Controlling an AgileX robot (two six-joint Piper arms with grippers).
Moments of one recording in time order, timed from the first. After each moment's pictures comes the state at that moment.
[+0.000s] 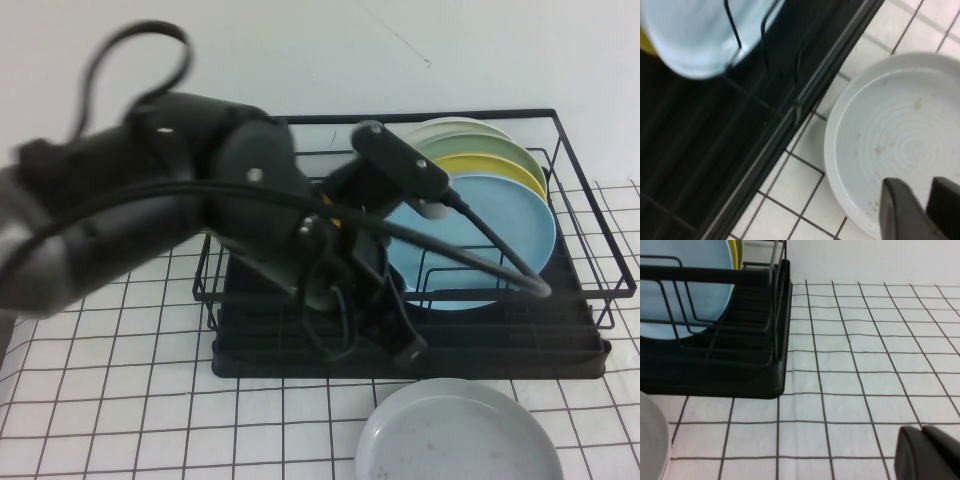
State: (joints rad) right arm -0.07 -0.02 0.02 0.10 0.41 -0.16; left arm -0.78 1.59 -1.39 -0.25 0.90 0.30
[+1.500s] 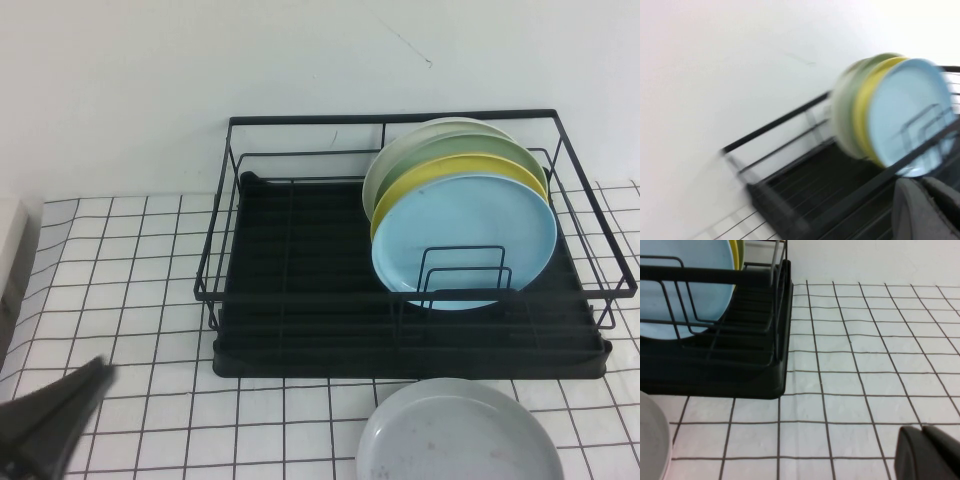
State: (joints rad) right arm -0.07 -0.02 0.02 0.10 0.41 -0.16; left arm -0.65 0.46 -0.21 -0.20 -0.16 0.40
